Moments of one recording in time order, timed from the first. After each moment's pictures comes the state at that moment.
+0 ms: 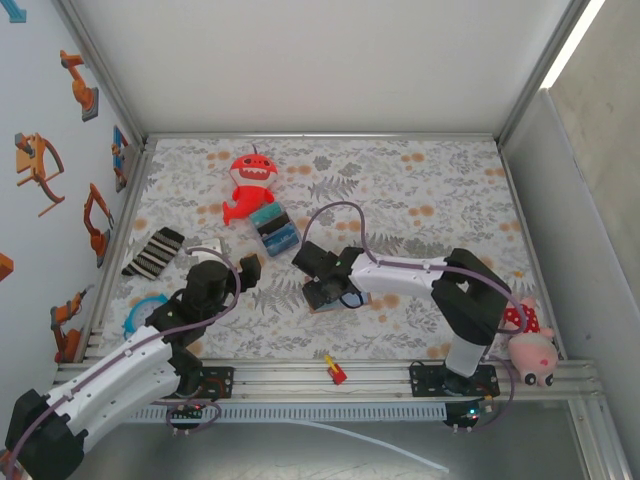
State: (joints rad) left arm -0.71 0.69 0.34 -0.19 -0.46 -0.56; right arm 1.04 1.76 1.11 -0.62 0.09 0.43
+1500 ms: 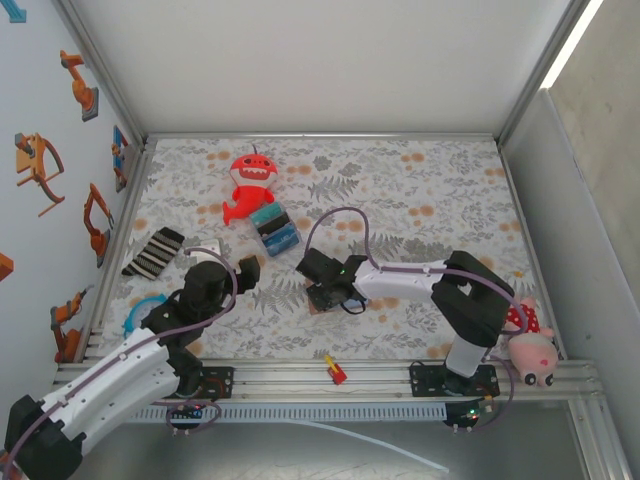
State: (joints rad) left arm -0.72 0.65 0.37 -0.26 -0.46 -0.56; right arm 1.05 1.73 1.01 -0.50 0.09 0.46
